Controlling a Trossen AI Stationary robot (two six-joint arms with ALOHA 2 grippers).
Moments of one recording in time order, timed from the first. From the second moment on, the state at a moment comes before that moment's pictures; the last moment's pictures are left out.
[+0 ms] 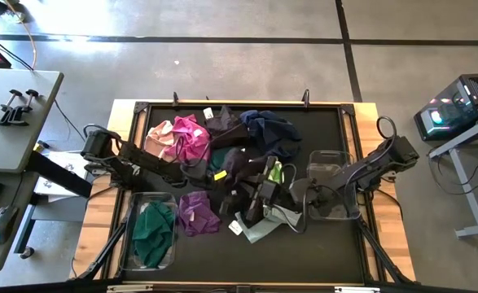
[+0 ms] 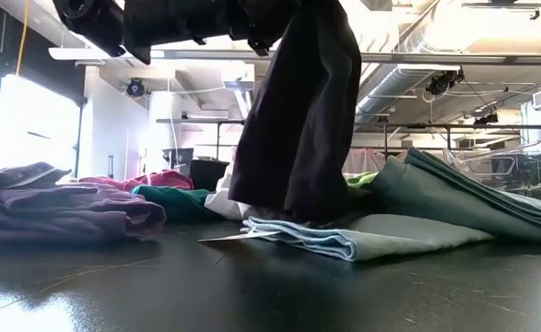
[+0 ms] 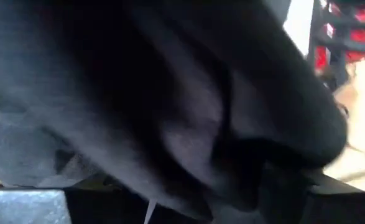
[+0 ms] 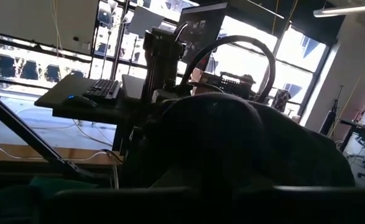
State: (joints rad) left arm -0.15 1.71 0.80 0.96 0.09 0.16; right arm 0.40 1.64 1.10 0.70 0.73 -0.36
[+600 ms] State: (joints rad) left arm -0.16 1.71 0.80 0.85 0.06 0.26; right arm 0.47 1.62 1.10 0.72 0.82 -0.39
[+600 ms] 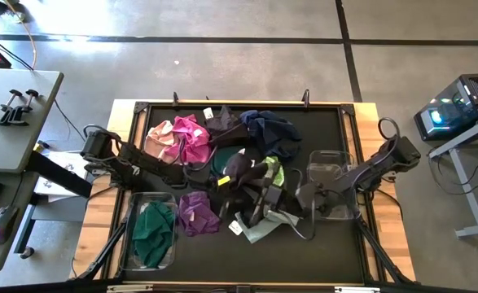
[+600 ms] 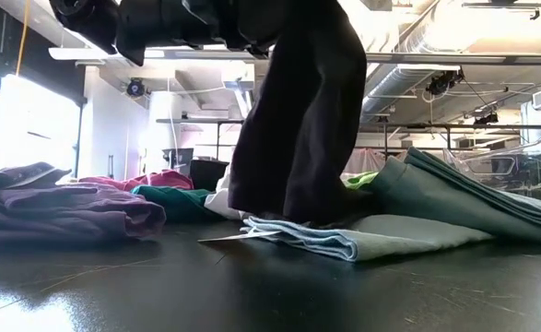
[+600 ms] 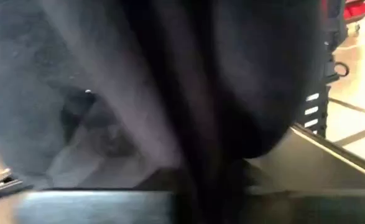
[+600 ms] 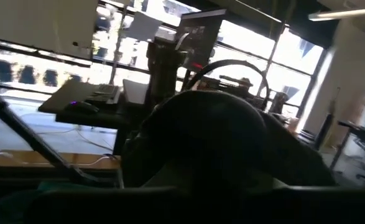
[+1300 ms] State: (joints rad) left arm -0.27 1.30 0.93 0.17 -0.54 0.53; right arm 0.76 1.58 0.99 0.27 1.44 0.14
